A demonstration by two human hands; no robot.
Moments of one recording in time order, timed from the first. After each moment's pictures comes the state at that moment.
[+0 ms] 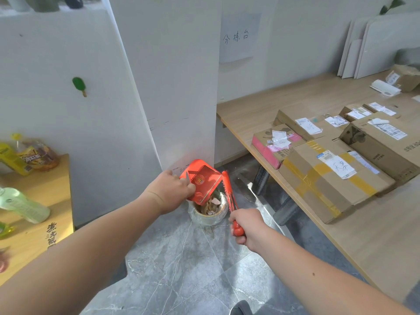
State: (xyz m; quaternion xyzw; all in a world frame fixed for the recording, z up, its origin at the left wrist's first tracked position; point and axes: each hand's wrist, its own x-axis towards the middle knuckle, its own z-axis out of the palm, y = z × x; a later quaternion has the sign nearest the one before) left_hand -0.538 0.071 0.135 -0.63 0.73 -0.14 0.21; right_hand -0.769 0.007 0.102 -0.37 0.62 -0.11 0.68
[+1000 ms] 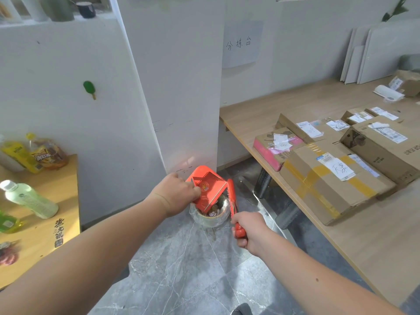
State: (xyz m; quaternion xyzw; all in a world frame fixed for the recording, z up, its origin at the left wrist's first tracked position) left_hand -0.567 0.084 0.157 -0.64 0.73 -0.12 0.21; right_hand -0.785 0.022 0.114 -0.35 0.62 -0.12 0.70
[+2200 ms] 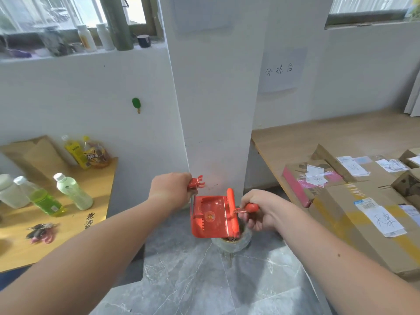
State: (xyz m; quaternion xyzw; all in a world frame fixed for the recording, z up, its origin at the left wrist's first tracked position) left_hand -0.553 0.069 0.197 -0.89 0.44 -0.05 0.00; right_hand -0.734 -0.099 0.176 -0.49 0.48 0.15 0.72
